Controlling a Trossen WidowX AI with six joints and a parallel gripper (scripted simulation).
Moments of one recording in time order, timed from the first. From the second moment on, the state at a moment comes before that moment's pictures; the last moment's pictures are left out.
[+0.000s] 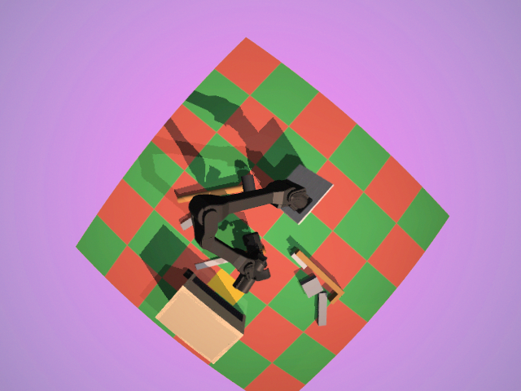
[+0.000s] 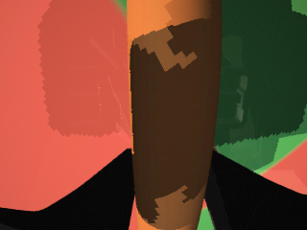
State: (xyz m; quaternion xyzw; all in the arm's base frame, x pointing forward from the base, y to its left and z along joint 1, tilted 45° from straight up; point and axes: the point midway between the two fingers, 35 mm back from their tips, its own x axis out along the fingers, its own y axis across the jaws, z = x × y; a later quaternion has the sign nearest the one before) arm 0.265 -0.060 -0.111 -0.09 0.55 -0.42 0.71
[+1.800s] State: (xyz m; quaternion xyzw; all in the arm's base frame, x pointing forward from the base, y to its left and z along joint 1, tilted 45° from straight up) arm 0.261 -0.102 -0.069 -0.09 0.55 -0.43 0.71
